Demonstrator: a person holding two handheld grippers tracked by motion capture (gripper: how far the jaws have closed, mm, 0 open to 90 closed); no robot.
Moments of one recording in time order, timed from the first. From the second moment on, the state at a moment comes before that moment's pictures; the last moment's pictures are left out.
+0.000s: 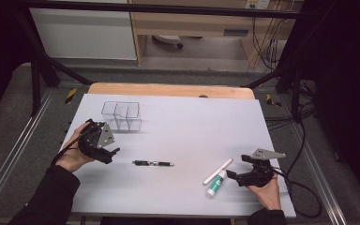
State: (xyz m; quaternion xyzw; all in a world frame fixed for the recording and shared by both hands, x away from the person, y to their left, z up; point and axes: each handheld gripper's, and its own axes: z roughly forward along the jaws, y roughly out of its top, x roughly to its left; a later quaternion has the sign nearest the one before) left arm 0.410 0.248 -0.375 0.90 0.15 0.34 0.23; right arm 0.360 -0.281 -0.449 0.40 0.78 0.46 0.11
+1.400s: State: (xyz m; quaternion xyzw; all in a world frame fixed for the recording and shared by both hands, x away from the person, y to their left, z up) left arm 0.471 0.228 -0.393 0.88 0.00 0.46 0.10; right arm 0.360 -0.280 -0.449 0.39 0.79 0.46 0.11
